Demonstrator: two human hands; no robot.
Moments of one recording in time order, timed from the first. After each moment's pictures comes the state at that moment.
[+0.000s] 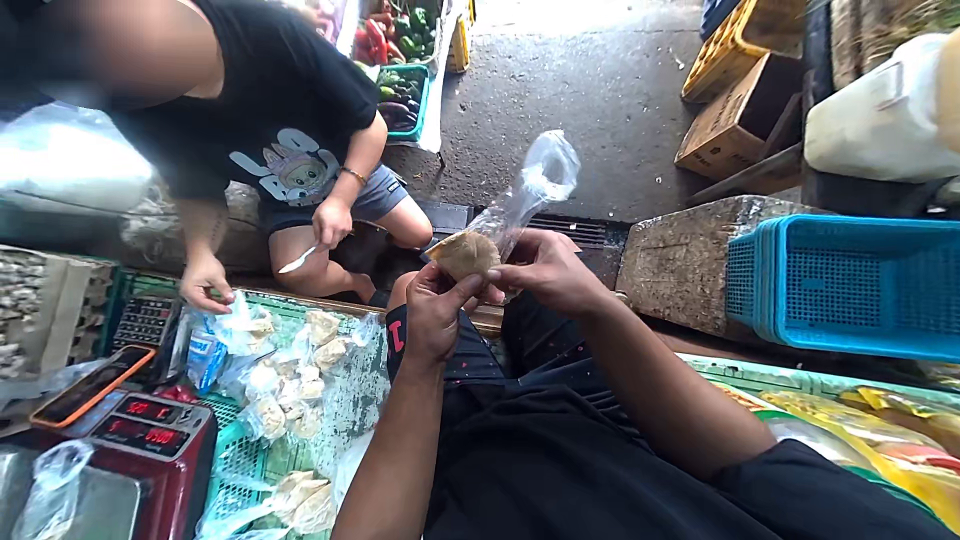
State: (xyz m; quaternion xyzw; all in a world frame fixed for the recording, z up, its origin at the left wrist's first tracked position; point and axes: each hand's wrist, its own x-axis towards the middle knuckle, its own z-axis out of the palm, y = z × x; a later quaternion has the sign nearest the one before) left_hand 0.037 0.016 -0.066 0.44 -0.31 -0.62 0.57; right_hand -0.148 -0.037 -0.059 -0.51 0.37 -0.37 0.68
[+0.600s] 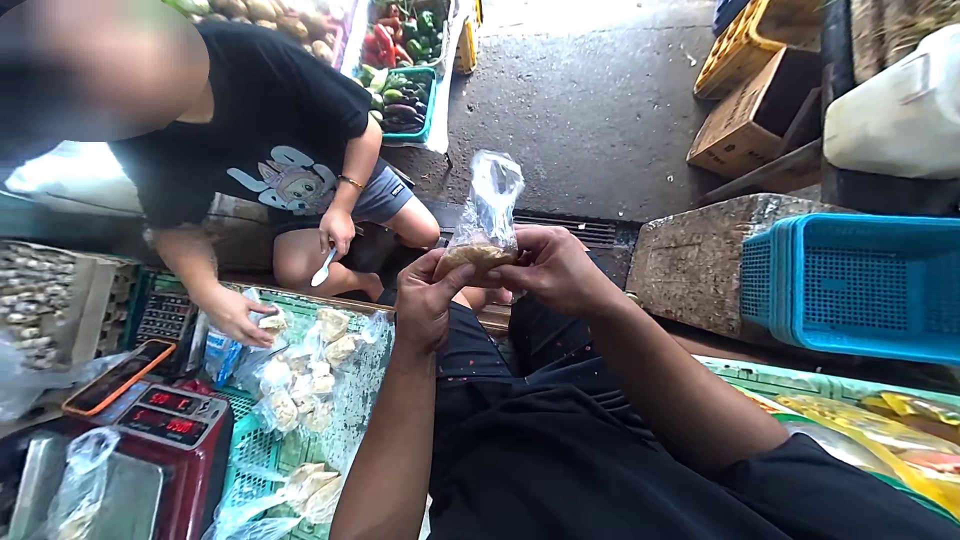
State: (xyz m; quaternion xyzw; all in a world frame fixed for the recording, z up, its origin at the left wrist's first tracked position) left_hand 0.056 0.006 -0.057 0.43 -0.36 -0.59 0.57; right_hand -0.149 -0.042 -0.050 -0.65 0.36 -0.36 0.56
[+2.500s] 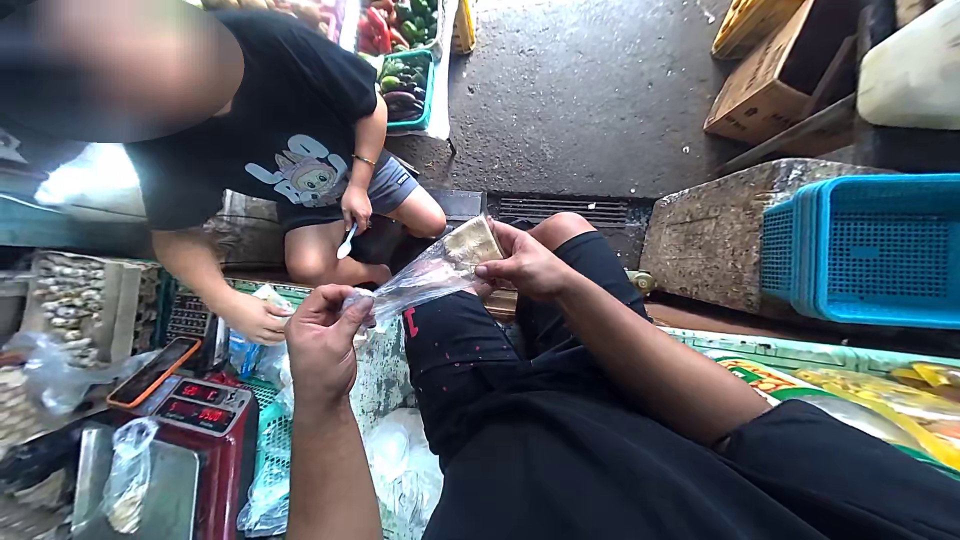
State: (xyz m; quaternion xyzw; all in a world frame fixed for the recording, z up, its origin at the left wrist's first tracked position) left_hand 0.154 0.055 -0.004 0.61 -0.47 -0.41 0.49; right_hand -0.118 -0.028 -0.113 -0.38 0.28 -0.34 0.81
